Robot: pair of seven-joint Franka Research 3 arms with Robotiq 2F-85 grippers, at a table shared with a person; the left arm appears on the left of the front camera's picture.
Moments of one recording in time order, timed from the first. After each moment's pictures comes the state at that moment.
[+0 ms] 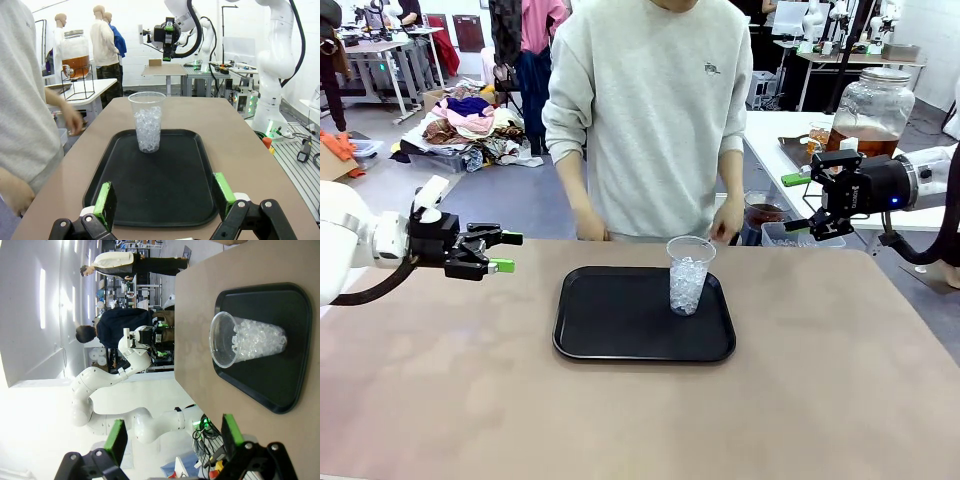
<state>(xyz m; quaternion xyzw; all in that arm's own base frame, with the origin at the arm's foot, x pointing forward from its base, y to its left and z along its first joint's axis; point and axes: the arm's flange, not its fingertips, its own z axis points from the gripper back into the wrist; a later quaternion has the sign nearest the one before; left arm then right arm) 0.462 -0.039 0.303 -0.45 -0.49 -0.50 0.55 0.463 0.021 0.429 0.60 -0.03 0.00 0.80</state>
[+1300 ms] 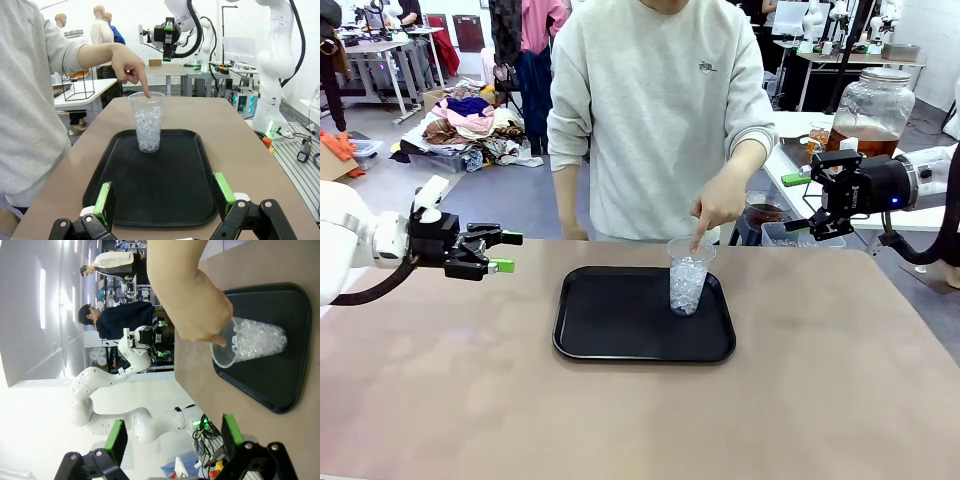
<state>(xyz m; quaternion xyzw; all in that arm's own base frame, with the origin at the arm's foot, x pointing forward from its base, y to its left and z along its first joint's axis) 0.462 -0.039 0.303 -0.45 -0.49 -0.50 0.55 0.463 0.021 0.429 0.60 -0.03 0.00 0.80</state>
